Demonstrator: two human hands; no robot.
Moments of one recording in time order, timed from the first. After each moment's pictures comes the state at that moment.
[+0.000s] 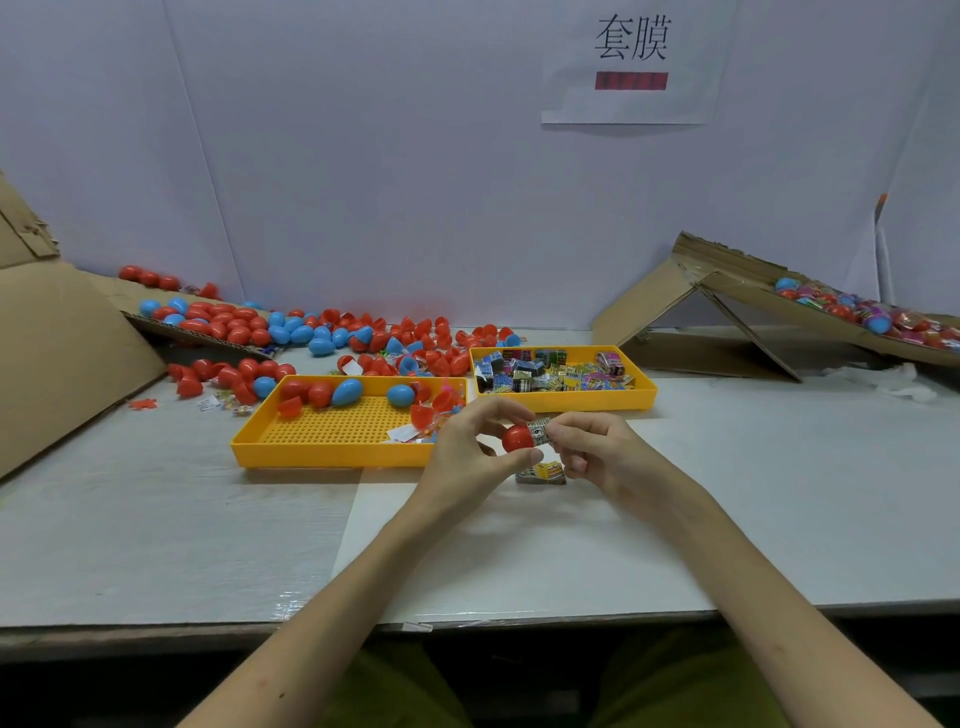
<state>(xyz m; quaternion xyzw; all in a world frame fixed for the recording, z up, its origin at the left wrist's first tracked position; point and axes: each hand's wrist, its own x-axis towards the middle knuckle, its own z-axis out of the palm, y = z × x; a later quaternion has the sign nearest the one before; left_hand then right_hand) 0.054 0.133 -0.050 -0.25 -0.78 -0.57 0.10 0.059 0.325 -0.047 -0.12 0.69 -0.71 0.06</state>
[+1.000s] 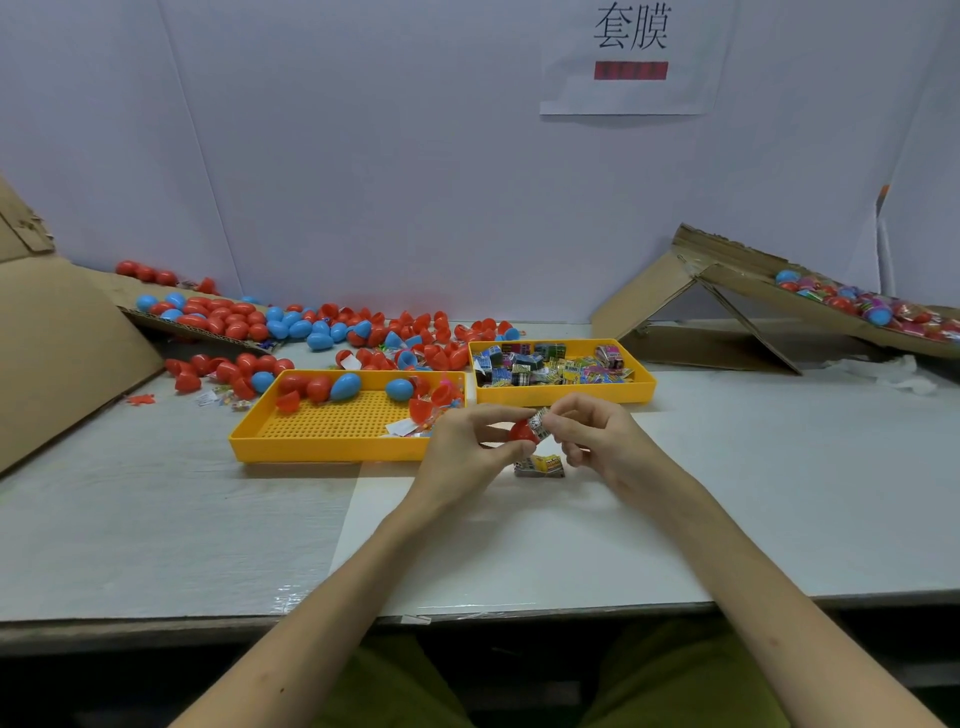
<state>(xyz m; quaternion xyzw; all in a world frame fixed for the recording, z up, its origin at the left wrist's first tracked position) 0.050 0.133 -0.054 -0.25 -0.78 -0.57 0.09 0.055 0.325 -0.050 -0.12 0.70 -0.70 0.01</state>
